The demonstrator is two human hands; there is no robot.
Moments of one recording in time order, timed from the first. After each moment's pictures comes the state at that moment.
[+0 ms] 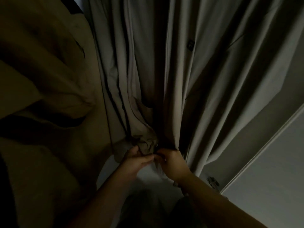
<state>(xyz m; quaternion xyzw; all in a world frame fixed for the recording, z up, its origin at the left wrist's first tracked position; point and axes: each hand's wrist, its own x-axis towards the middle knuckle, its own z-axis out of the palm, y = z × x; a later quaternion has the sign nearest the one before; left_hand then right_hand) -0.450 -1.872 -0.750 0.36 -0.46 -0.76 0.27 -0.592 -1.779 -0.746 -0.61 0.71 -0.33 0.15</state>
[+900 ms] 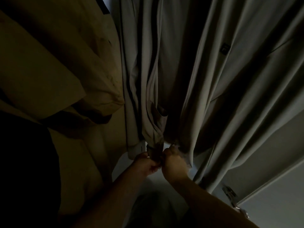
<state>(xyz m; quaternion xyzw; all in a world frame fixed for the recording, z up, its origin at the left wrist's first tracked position) -0.435 -1.897 -0.768 0.54 -0.41 -0.71 0.19 -0.534 -1.823 -0.747 -0.50 0.84 -0.15 0.15</state>
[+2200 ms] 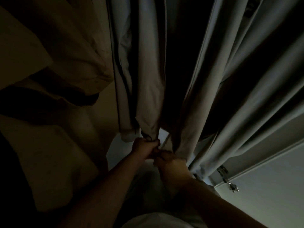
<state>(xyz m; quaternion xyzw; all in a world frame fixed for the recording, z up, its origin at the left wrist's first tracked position) -0.450 -1.907 -0.793 0.56 -0.49 -0.65 0.15 -0.536 -1.775 -0.792 -0.69 0.71 -0.10 0.09</state>
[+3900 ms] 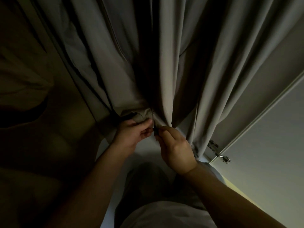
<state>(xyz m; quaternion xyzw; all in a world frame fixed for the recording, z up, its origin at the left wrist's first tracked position) -0.467 -1.881 -0.720 0.41 -0.48 -0.74 0.23 -0.558 -1.745 -0.754 -0.57 0.71 -0.39 -0.12</state>
